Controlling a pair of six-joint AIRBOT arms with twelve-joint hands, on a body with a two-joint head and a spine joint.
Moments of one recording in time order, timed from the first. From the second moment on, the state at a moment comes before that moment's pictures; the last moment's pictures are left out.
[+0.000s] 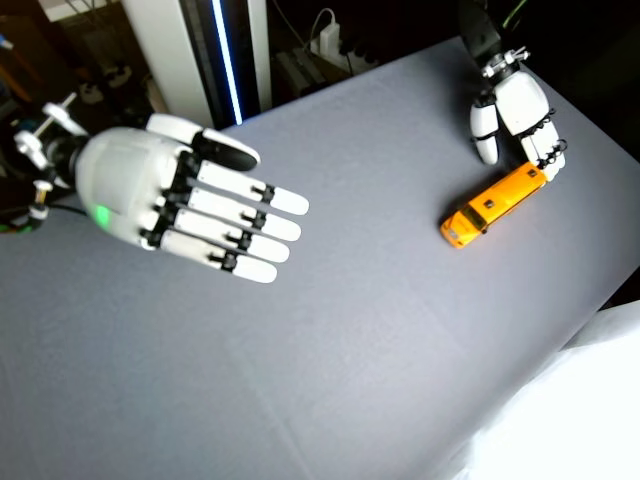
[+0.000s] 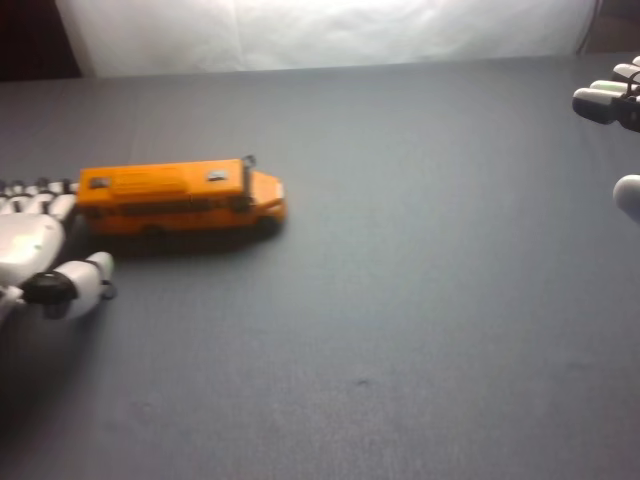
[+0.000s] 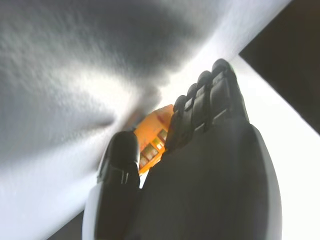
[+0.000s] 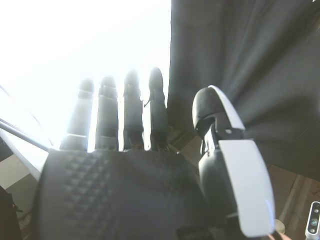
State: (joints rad) left arm 1.03 -0.92 1.13 -0.99 -0.88 1.54; right arm -1.25 -0.95 1.10 0.23 1.43 -0.49
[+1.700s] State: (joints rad) left arm 1.09 -0.81 0.85 -0.38 -1.56 1.09; right arm -1.25 -0.93 1.09 0.29 1.64 -0.49
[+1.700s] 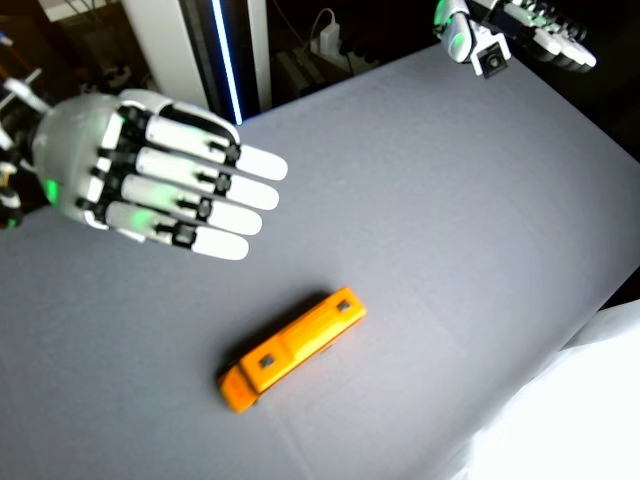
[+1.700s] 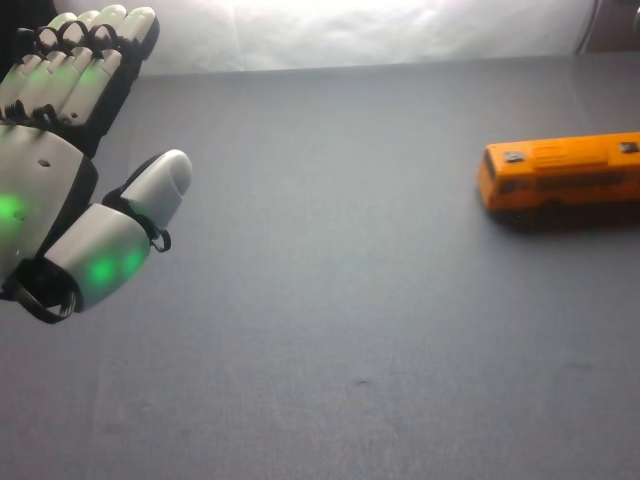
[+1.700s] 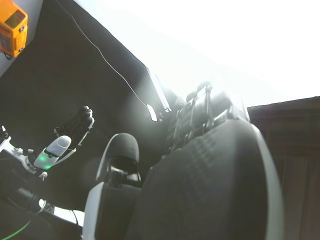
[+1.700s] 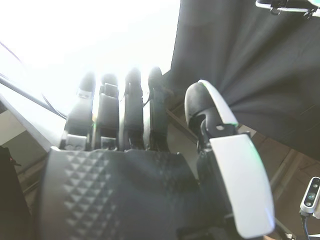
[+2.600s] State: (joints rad) left arm 1.13 -0.81 0.82 -0.38 -1.61 1.09; right arm -1.26 -0.93 1.08 0.30 1.63 -0.49
